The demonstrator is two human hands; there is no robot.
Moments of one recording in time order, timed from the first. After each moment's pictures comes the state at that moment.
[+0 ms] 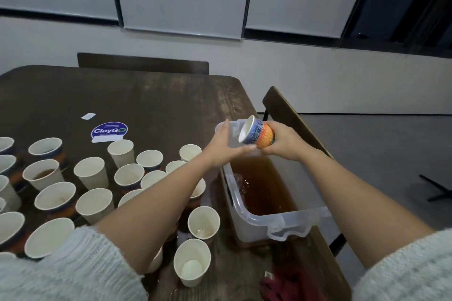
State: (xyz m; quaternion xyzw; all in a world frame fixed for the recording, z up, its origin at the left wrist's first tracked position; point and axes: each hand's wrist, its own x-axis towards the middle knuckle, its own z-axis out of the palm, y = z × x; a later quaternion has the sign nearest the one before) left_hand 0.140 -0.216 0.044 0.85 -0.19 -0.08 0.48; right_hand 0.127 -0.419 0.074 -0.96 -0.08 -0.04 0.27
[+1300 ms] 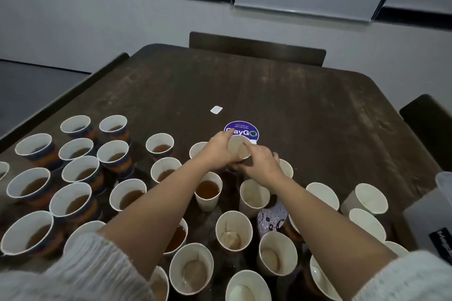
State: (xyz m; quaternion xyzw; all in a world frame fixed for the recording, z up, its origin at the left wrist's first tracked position) left_hand 0.280 0.201 -0.018 0.93 0.00 -0.07 0.37; right_hand 0.292 0.049 -0.051 -0.97 -0.14 0.05 0.21
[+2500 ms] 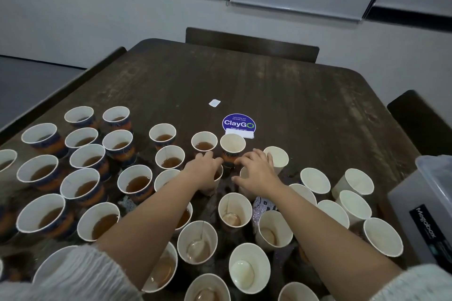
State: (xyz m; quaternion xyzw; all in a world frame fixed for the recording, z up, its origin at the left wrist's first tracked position) left_hand 0.215 0.222 -0.043 0.98 -0.08 -0.18 0.05; right_hand 0.229 0.051 -0.054 -0.97 -0.19 0.08 0.12
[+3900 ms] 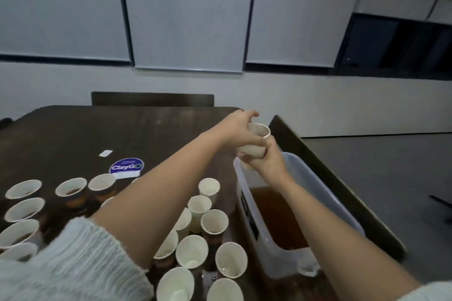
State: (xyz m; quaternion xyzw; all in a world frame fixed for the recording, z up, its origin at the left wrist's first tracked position) left_hand 0.156 -0.172 0.186 0.90 -0.31 0.02 0.31; right_hand 0.113 -0.297 0.105 -0.79 -0.03 -0.16 0.59
